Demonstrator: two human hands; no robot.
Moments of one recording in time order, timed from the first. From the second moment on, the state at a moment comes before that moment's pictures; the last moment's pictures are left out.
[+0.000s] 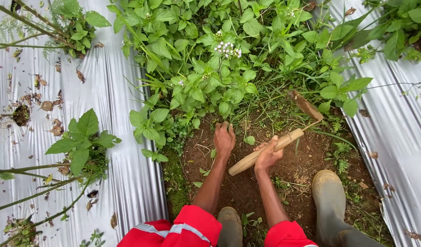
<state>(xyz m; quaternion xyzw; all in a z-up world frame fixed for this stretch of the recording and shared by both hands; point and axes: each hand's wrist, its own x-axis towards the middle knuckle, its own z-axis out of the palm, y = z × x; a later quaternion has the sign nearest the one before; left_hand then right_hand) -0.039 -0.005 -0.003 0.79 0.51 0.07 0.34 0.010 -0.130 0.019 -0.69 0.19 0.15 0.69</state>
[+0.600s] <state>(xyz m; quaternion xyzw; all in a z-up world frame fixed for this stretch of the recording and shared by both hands) -0.039 -0.006 -0.036 0.76 0.56 0.10 0.33 -0.072 -0.142 -0.057 -0.70 0.17 0.35 0.60</state>
